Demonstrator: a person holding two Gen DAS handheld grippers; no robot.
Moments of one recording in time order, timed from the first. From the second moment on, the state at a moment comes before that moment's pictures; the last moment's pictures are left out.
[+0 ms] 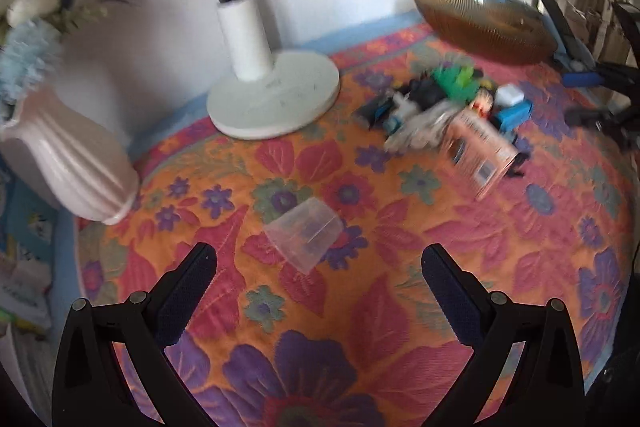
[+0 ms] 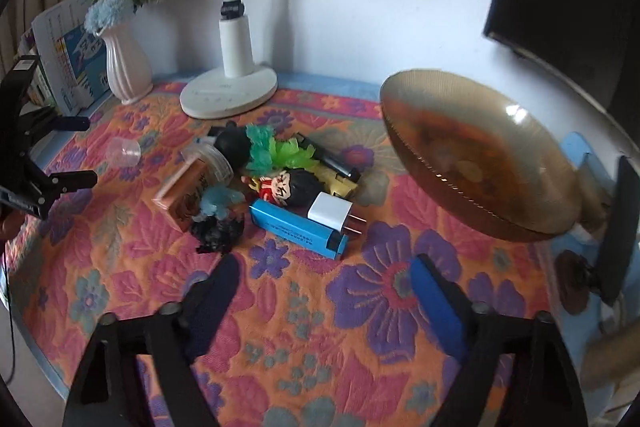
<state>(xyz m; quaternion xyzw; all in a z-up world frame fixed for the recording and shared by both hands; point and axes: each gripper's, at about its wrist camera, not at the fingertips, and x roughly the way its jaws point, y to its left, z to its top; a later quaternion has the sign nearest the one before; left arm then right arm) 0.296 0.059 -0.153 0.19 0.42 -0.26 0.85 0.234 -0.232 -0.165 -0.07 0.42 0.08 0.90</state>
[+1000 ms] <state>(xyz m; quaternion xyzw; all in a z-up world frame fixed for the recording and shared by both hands) 0.246 0.036 -0.166 0.03 0.49 -0.22 0.84 0.212 -0.272 -0.228 0.24 0.52 0.16 0.80</state>
